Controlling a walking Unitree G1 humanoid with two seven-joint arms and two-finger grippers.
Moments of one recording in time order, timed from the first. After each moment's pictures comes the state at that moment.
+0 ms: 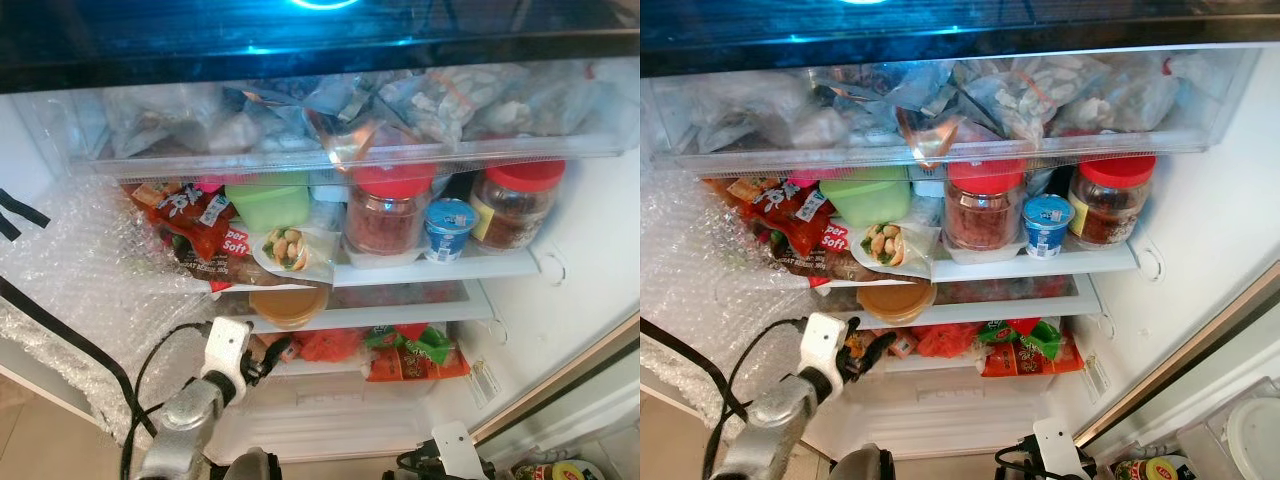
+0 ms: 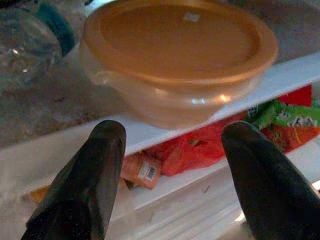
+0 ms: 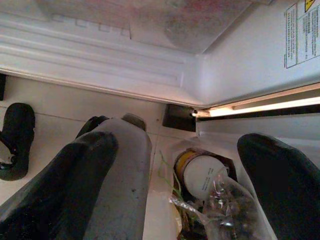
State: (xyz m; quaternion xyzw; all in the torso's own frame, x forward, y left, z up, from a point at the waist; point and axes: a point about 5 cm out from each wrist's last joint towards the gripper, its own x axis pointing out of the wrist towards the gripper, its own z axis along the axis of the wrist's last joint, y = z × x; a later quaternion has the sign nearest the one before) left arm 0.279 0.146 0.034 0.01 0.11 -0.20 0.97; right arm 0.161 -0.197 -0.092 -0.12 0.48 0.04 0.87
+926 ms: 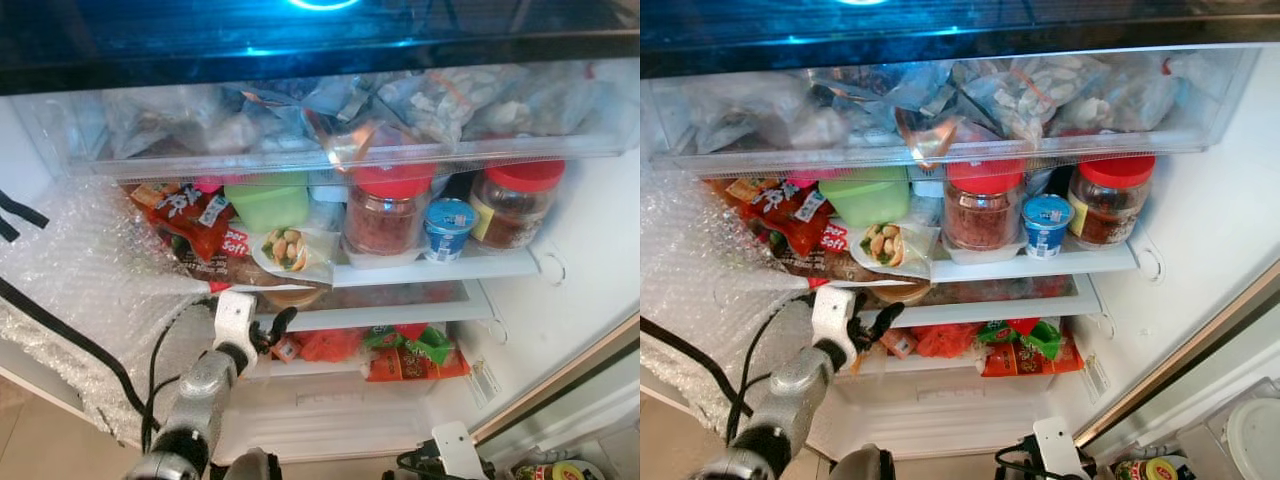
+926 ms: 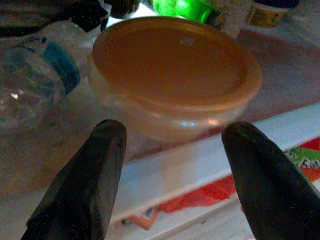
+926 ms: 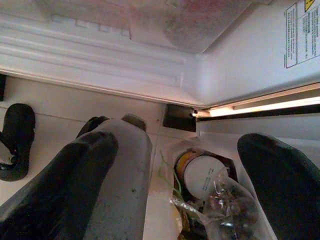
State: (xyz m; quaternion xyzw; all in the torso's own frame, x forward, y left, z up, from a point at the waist) left arm 0.302 0.139 0.037 -0.03 0.08 -0.19 0.98; right arm 0.161 -0.196 -0.092 -0.12 0.48 0.04 0.87
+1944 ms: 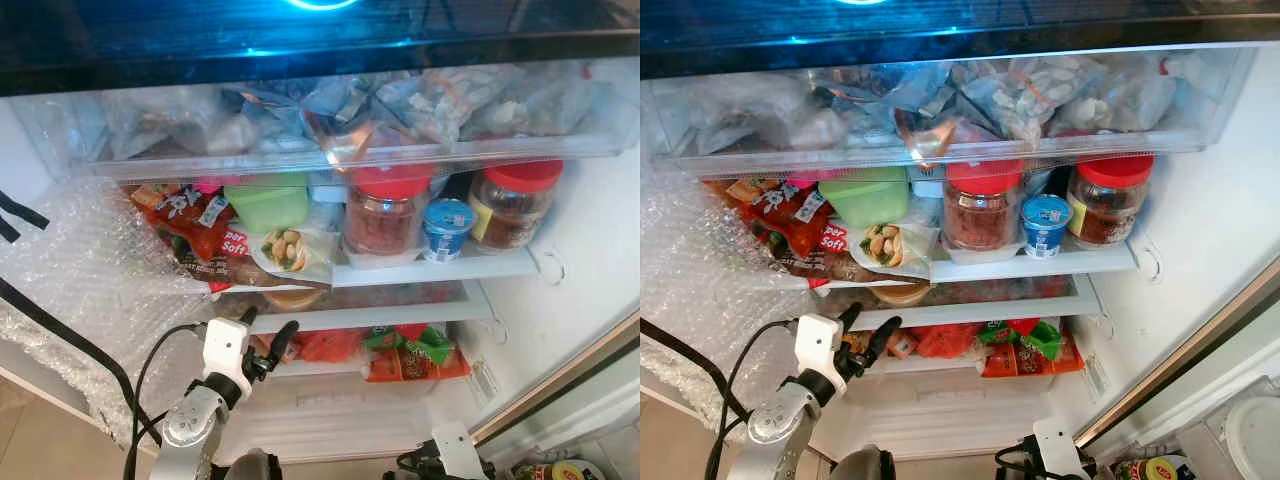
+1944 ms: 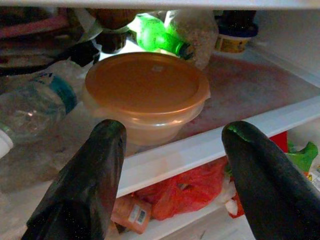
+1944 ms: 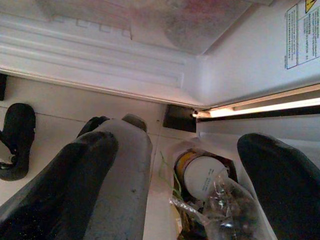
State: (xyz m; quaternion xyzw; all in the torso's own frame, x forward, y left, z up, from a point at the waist) left arm 0.258 0.137 0.055 -0.01 0.01 -0.20 0.98; right arm 0.161 -0.197 -0.092 -0.12 0.48 0.04 0.87
